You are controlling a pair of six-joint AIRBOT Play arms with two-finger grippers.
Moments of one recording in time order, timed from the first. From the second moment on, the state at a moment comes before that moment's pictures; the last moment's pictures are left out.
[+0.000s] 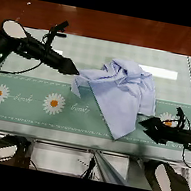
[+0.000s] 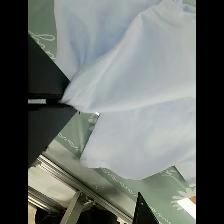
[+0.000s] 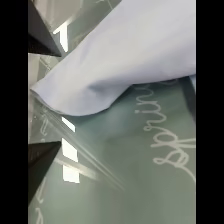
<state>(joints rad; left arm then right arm) -0.16 -1.31 1.19 0.73 -1.29 -1.09 -0.43 -0.77 0.32 -0.85 1.27 1.43</state>
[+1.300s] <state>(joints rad) 0.30 -1.00 1.44 0.34 -1.27 -1.04 -0.33 -0.78 1.33 -0.53 1.13 1.40</state>
